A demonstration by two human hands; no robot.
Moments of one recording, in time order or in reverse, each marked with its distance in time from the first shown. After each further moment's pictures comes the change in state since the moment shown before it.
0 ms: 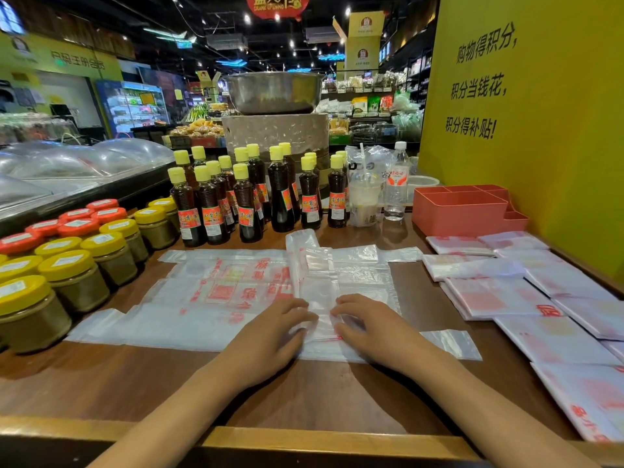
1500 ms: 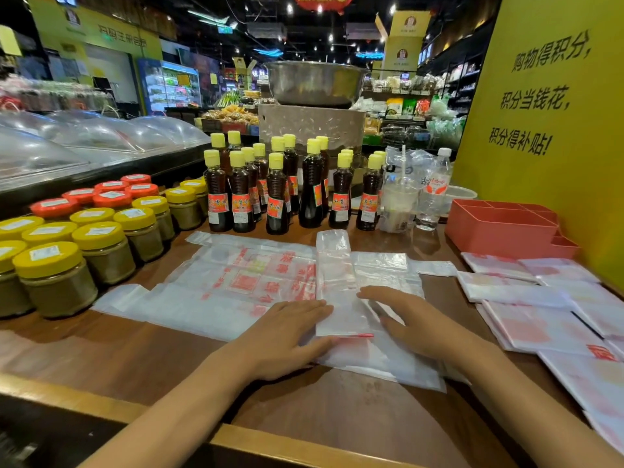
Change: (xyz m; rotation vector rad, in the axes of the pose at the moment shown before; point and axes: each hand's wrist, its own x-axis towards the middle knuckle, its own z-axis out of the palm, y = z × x) left_hand -0.001 -0.002 -0.017 0.128 -0.197 -0.134; right_hand 0.036 0.033 -0.024 -0.077 -0.154 -0.059
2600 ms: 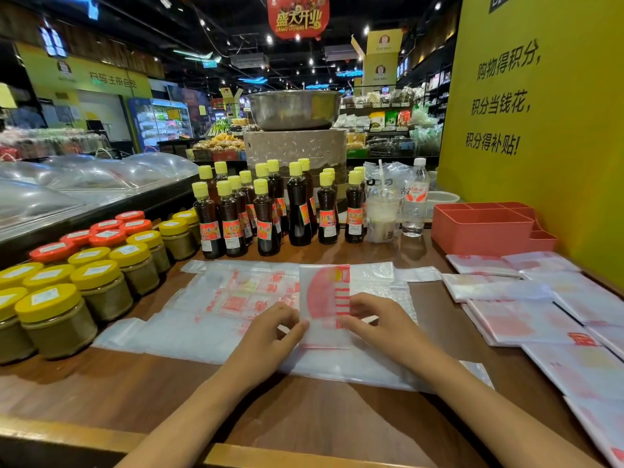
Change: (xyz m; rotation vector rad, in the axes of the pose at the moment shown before) left_hand 0.005 -0.004 0.002 -0.502 0.376 -0.050; right_hand -0.003 -0.044 0.014 0.489 0.273 0.016
